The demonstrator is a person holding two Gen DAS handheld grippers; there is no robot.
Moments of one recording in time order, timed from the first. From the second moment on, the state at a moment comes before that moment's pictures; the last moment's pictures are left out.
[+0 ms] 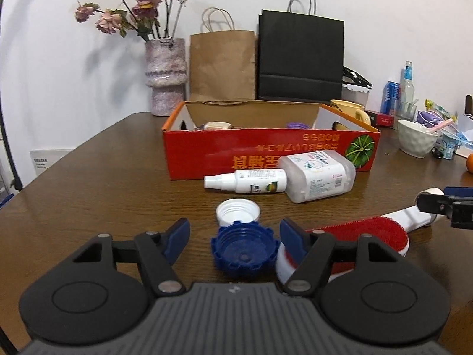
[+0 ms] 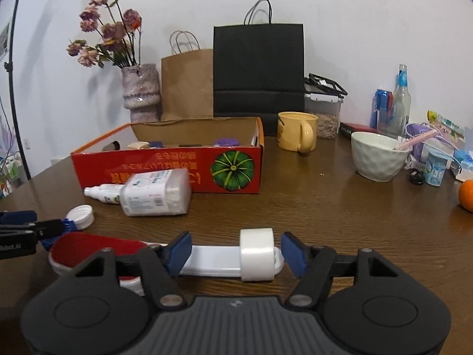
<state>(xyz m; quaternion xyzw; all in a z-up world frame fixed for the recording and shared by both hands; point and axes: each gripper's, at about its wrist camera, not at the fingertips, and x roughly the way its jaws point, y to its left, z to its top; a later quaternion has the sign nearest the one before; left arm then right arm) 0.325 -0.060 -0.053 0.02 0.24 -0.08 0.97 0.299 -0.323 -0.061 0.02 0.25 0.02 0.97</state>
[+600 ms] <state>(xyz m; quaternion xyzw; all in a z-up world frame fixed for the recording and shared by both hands) 0.348 -0.067 -0.063 0.03 0.31 -0.05 0.95 0.315 -0.344 -0.069 0.03 0.26 0.01 0.96</state>
